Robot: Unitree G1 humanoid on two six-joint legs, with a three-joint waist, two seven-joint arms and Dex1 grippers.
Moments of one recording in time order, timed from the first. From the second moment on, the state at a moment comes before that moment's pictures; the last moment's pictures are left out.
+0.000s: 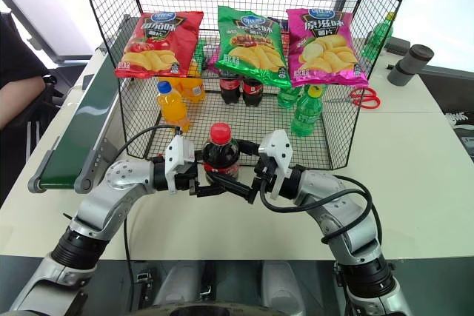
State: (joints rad) left arm -0.29 0.47 -0.24 -0.21 -0.37 0.27 -0.99; right arm -0.16 -0.39 0.16 -0.45 0.53 0.46 0.75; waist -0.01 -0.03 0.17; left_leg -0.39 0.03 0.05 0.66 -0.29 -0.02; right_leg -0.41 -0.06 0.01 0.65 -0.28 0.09
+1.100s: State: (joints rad) left arm 0.07 0.45 0.09 -0.25 -0.34 0.18 -0.67; right arm -0.55 -0.06 0.07 0.53 0.15 -0.10 0.38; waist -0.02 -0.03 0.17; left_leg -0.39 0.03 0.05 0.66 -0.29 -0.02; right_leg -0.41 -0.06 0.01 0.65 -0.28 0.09
